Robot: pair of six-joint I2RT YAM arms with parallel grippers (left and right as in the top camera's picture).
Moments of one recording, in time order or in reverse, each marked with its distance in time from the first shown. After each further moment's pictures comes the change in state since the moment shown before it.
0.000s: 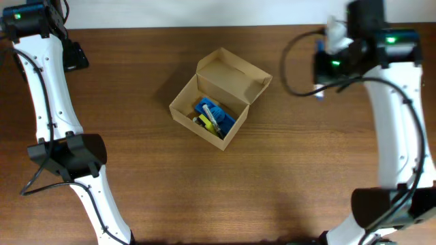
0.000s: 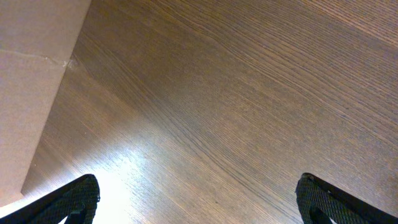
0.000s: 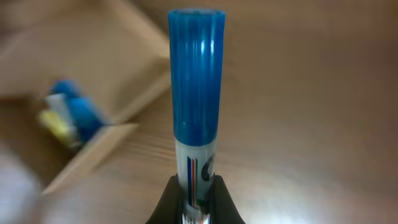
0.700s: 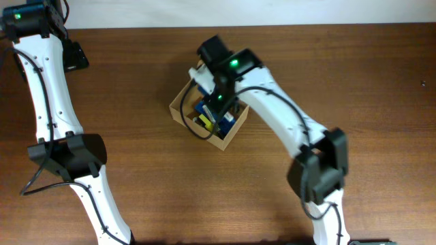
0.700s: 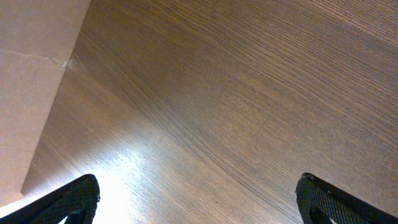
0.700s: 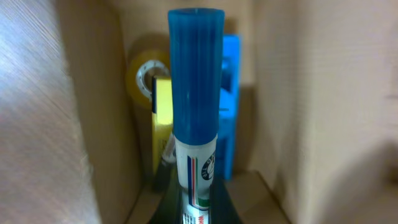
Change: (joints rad) left arm 0.000 0.000 0.000 0.000 0.000 0.000; right arm 0.473 0.391 0.010 0.141 0.034 -0.215
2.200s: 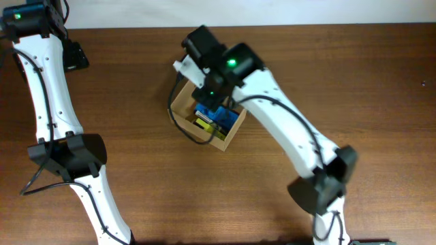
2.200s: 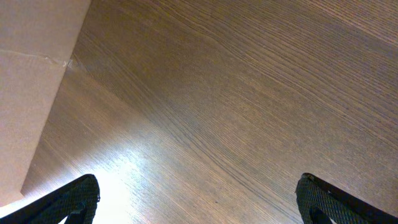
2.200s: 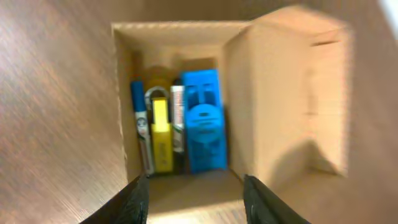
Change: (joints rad) left arm 0.000 0.000 0.000 0.000 0.000 0.000; right arm 0.071 -0.087 0.232 -0.137 0.124 -0.034
